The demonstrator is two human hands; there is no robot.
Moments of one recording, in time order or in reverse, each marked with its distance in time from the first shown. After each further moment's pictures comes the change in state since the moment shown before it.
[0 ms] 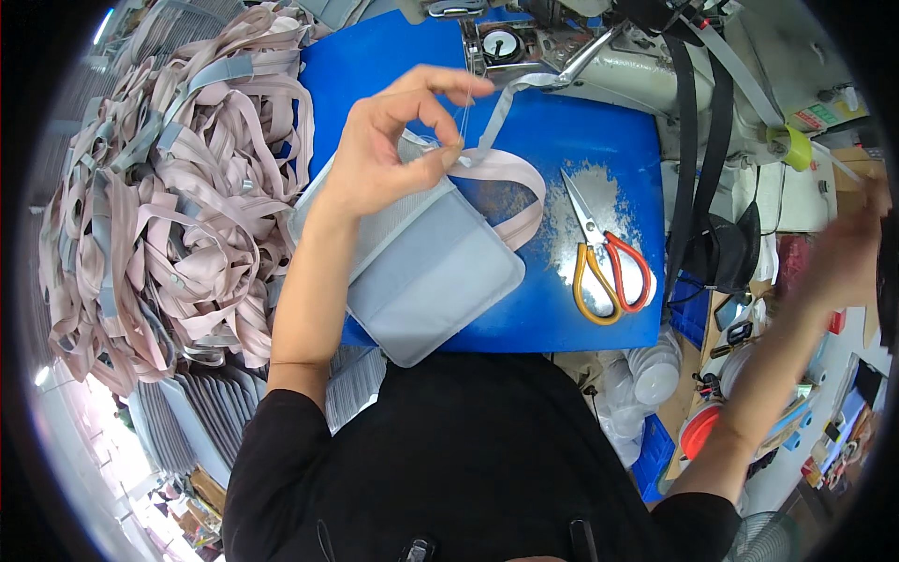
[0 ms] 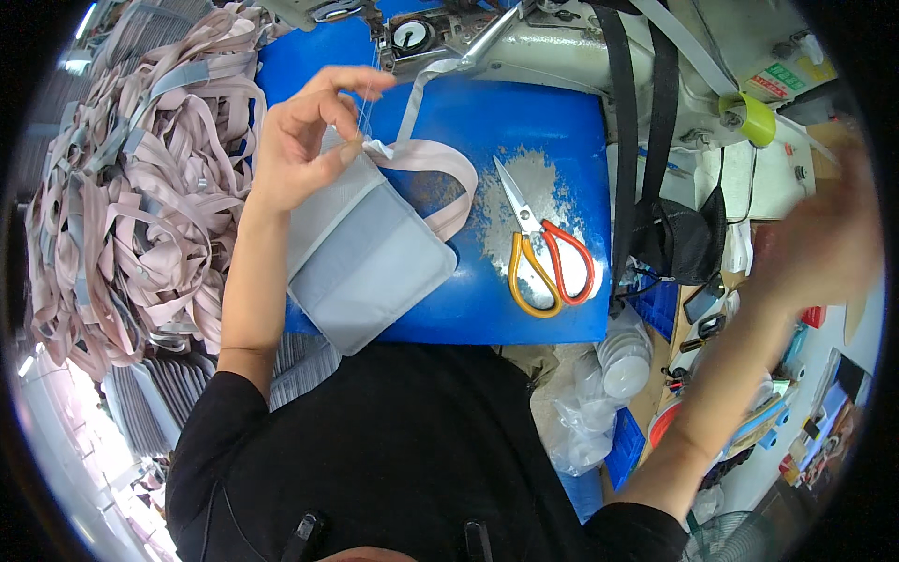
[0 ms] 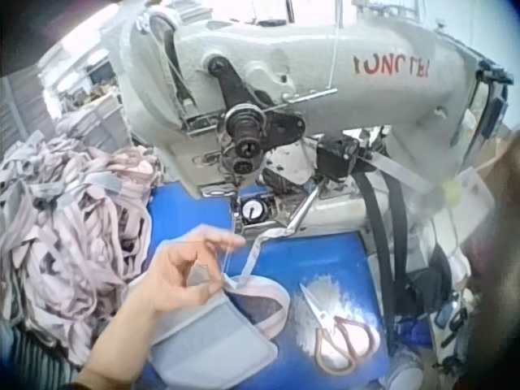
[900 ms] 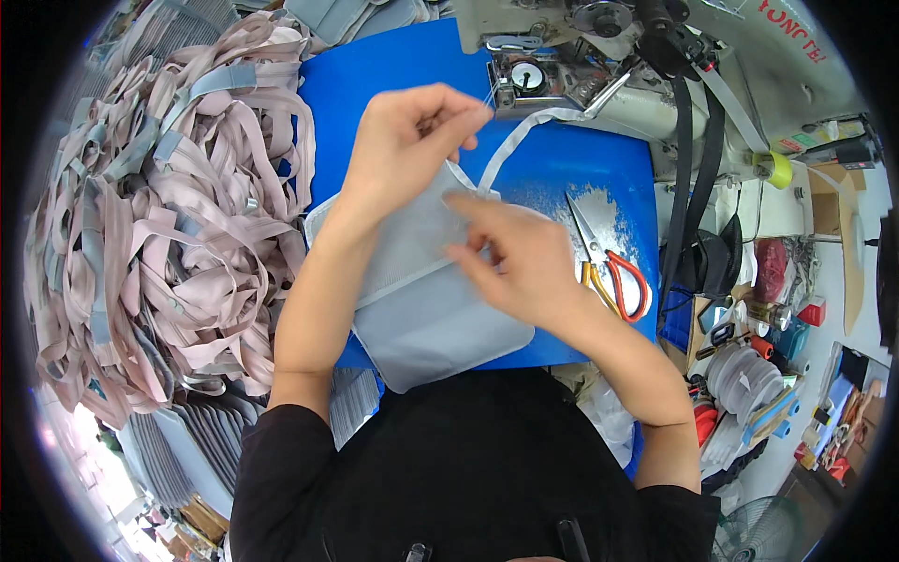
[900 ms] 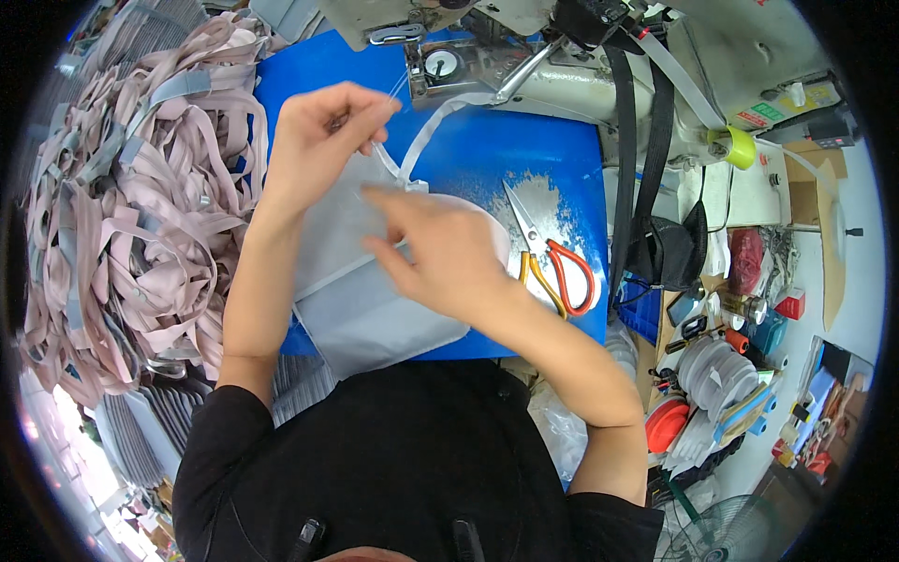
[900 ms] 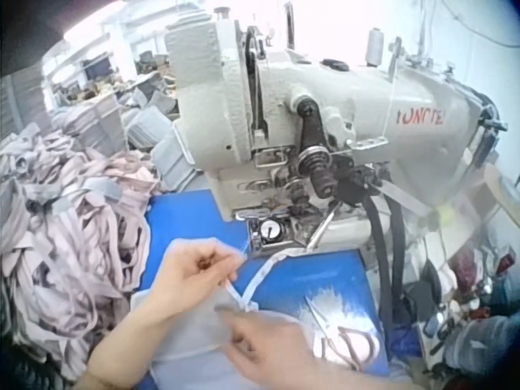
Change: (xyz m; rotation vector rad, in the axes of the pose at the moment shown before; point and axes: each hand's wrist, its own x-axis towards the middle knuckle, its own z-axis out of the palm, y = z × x) left_hand 0.009 0.006 -0.010 0.046 0.169 -0.526; right_hand -0.116 -0.266 0.128 0.779 -0.898 0.235
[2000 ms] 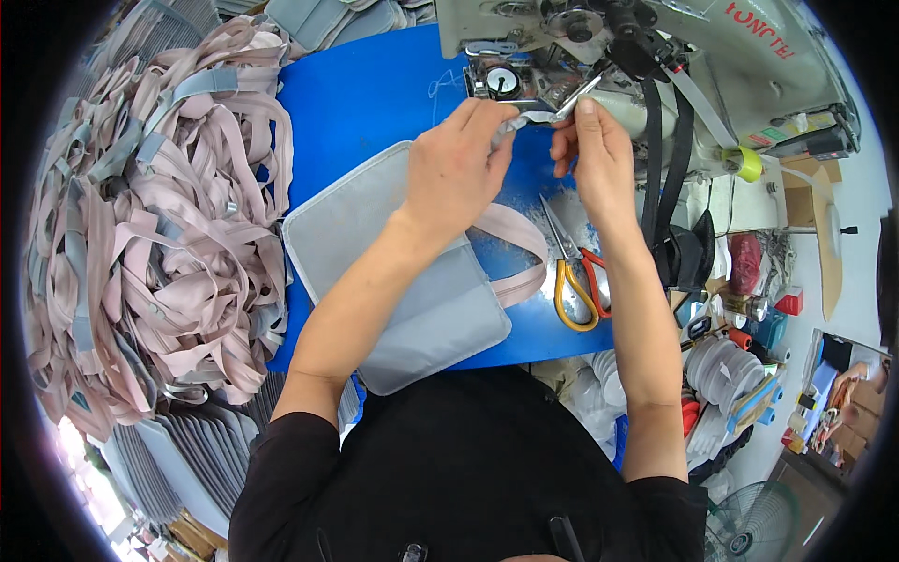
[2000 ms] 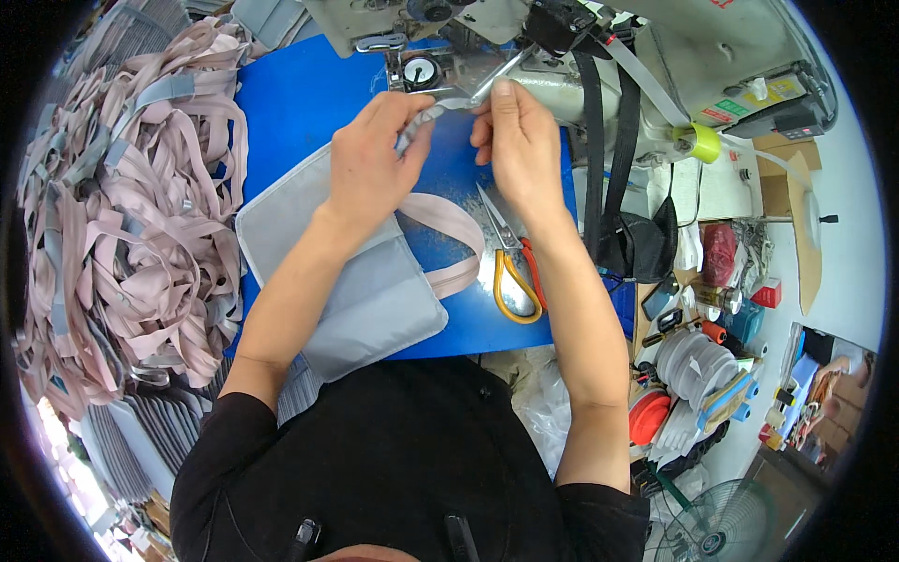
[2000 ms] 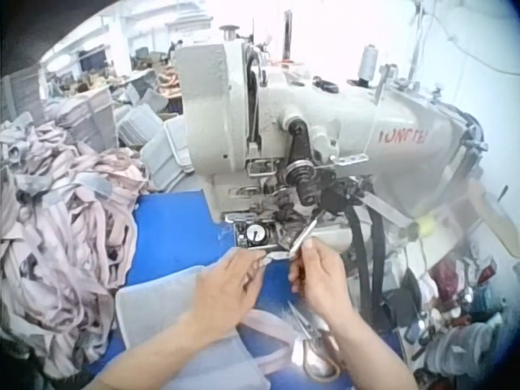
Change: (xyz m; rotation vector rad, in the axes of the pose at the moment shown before) left_hand 0.004 -0.009 0.079 0.393 0.366 0.460; right_hand 0.045 0.059 -0.075 0.349 0.405 0.364
